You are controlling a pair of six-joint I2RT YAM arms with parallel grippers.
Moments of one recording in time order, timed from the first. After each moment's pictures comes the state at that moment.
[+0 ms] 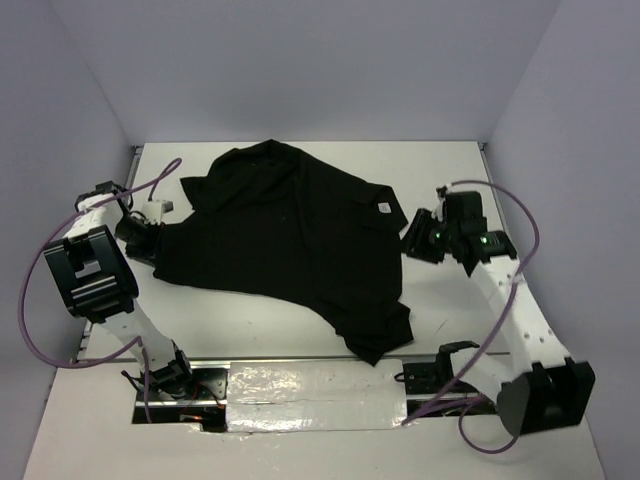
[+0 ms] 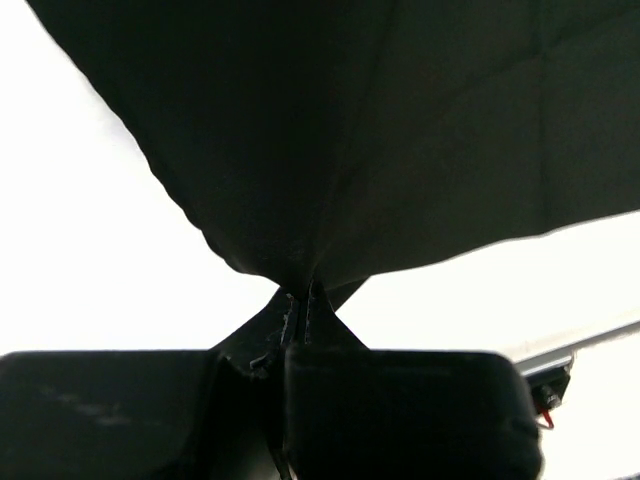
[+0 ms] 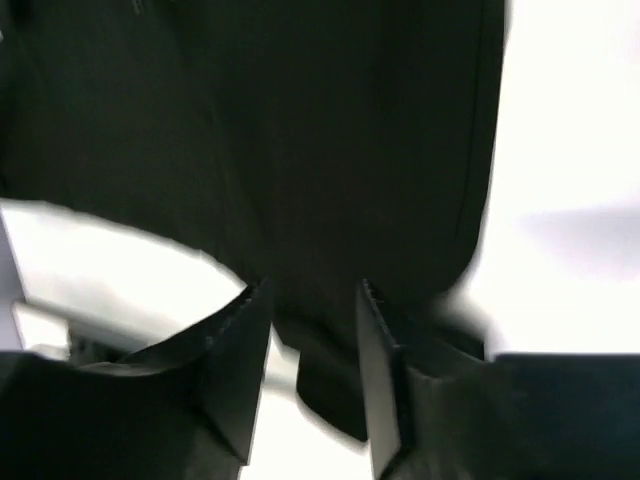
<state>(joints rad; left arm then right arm) 0.45 1.79 1.30 -1.03 0.30 0.60 0.13 1.02 0.91 -0.77 -0.30 0.49</state>
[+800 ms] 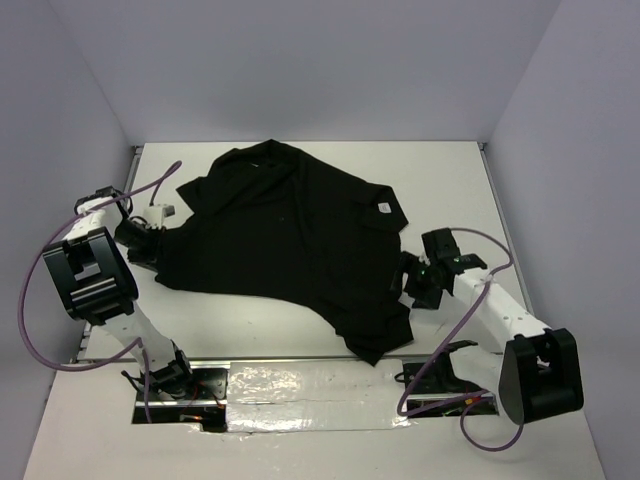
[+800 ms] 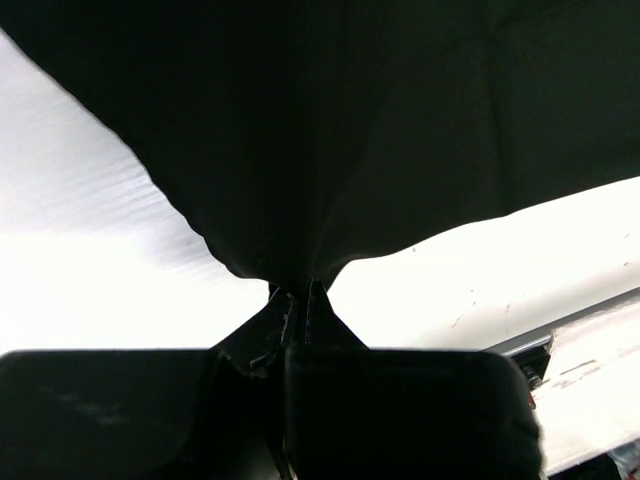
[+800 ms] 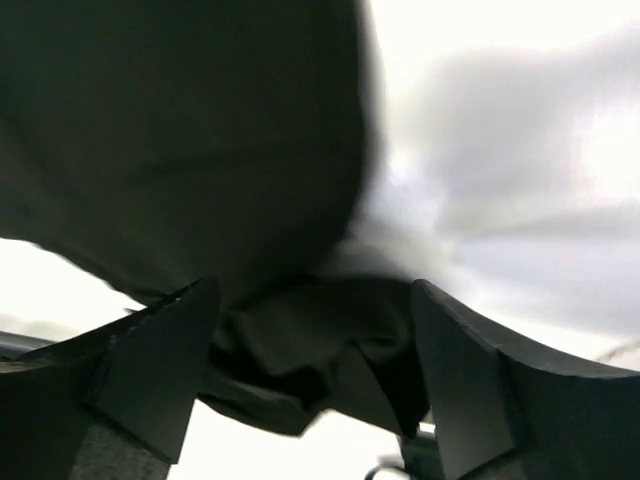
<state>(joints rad) 0.46 1.76 1.26 -1.06 0.33 0.62 0.18 1.11 0.64 -0.65 -0.19 0.55</state>
